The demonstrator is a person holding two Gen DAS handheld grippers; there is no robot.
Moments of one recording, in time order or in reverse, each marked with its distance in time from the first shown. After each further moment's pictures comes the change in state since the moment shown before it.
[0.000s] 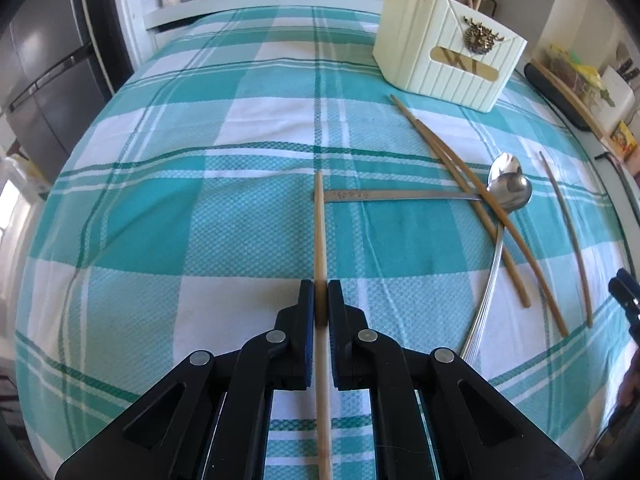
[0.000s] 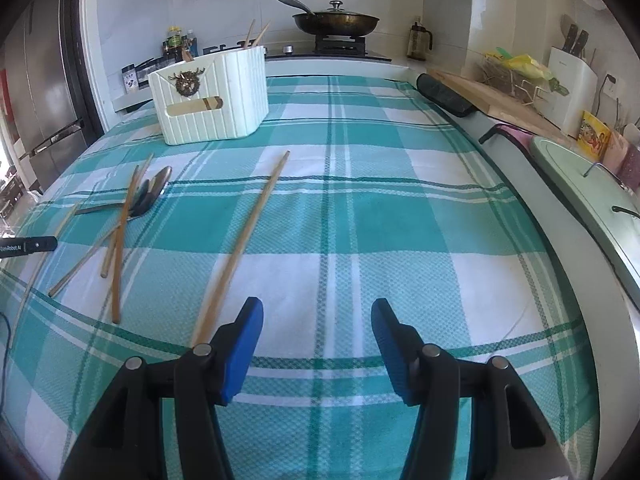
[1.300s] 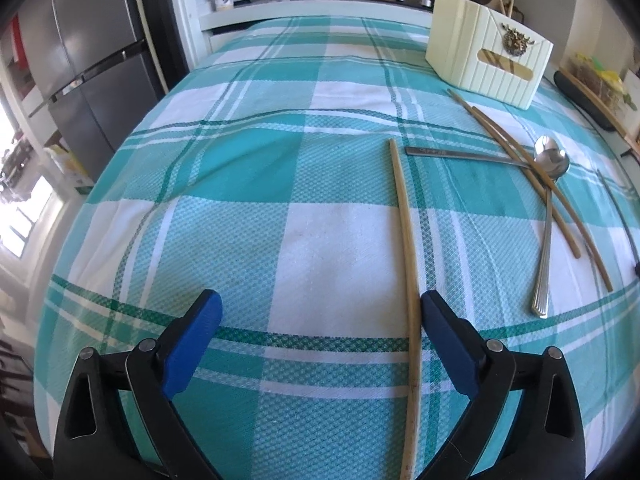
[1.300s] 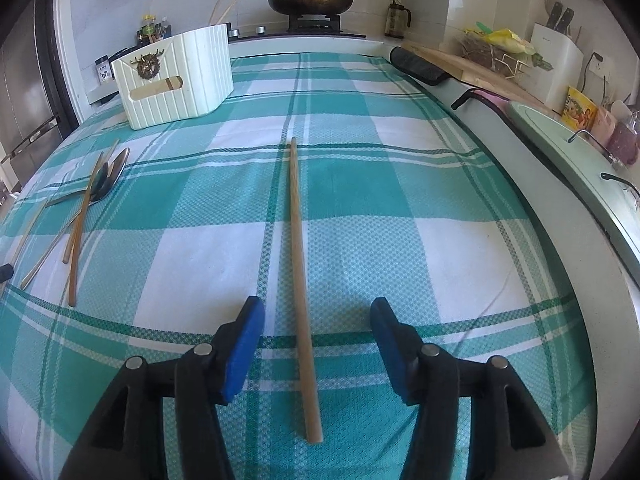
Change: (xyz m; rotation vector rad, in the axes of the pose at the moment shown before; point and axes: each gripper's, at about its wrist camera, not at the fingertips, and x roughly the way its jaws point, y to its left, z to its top) left arm -0.016 0.043 -0.049 -0.038 -0.066 0.135; right arm 0.013 -0.031 -0.014 0.045 0.072 -0.072
